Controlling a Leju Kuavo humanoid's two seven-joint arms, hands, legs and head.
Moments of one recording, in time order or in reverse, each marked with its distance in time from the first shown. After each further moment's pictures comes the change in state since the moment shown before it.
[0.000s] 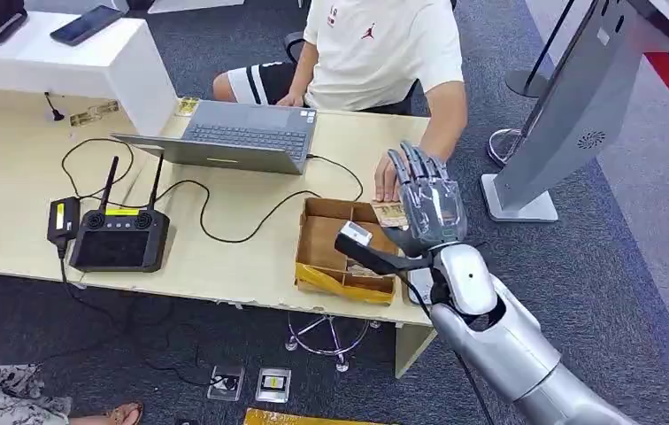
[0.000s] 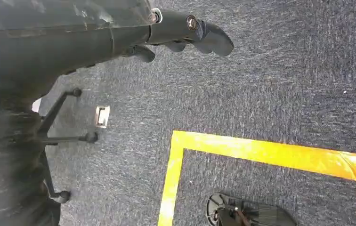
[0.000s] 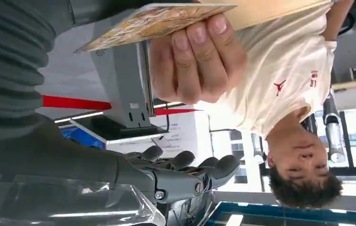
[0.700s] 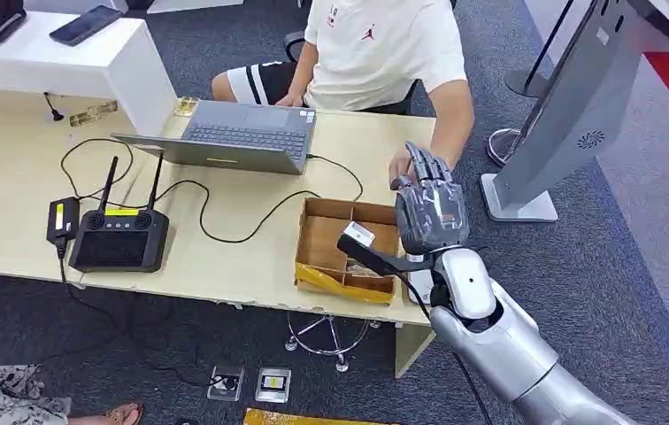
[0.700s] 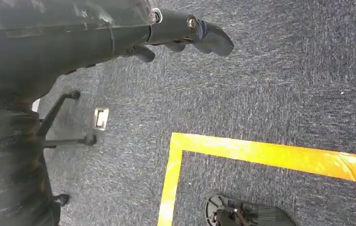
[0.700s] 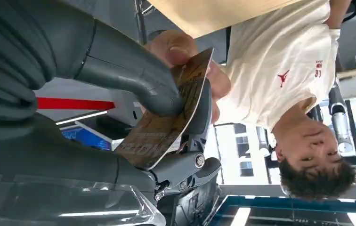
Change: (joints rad) left arm 0.003 0.000 0.021 0.000 -0.029 0.000 0.000; right arm -0.001 -0.003 0.016 0.036 0.000 -0.087 0.015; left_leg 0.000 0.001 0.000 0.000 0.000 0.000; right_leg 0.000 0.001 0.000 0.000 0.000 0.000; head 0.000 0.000
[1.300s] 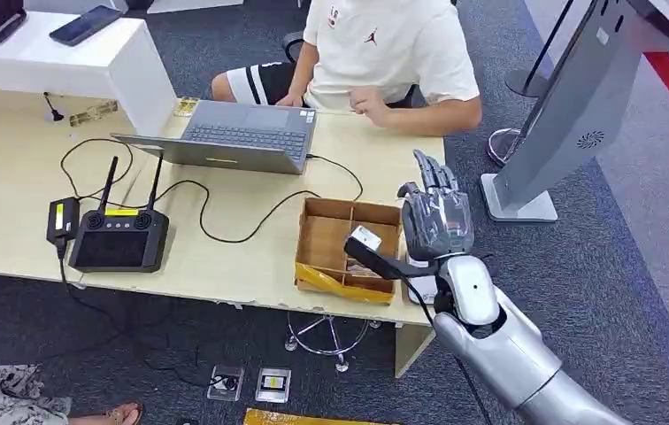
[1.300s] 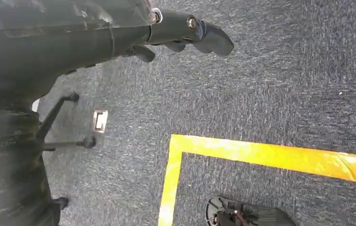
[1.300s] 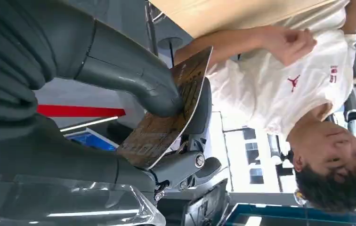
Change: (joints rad) left arm 0.002 0.000 0.003 0.000 -0.018 0.000 0.000; right arm 0.031 -0.020 -0.005 0.005 -0.020 -0.021 0.027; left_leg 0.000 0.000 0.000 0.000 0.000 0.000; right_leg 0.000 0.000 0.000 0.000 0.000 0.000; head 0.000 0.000
